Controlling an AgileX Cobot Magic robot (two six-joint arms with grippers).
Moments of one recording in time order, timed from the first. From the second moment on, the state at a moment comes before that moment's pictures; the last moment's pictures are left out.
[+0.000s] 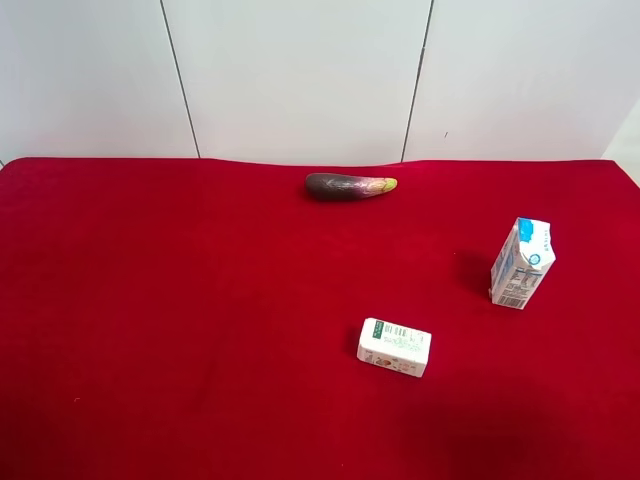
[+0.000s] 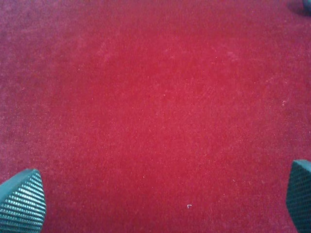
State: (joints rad) left arm -0.05 -0.01 -0.51 -0.01 1.07 -0.03; right arm 0.04 0.00 -0.48 0.00 1.06 0.03
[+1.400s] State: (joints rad) left arm -0.05 -0.01 -0.51 -0.01 1.07 -0.03; right arm 0.04 0.54 -0.83 0.00 1.15 0.10
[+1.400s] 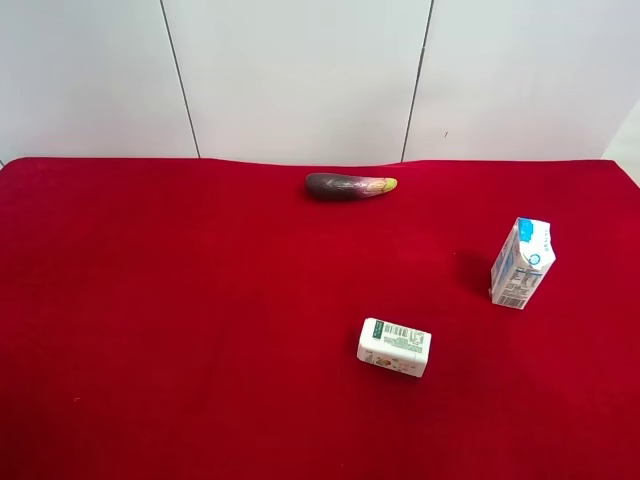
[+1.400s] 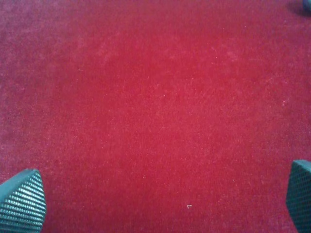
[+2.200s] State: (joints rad) left arm -0.05 -0.01 -0.51 -0.01 1.07 -0.03; right arm 0.04 1.44 -1.10 0.00 1.13 0.22
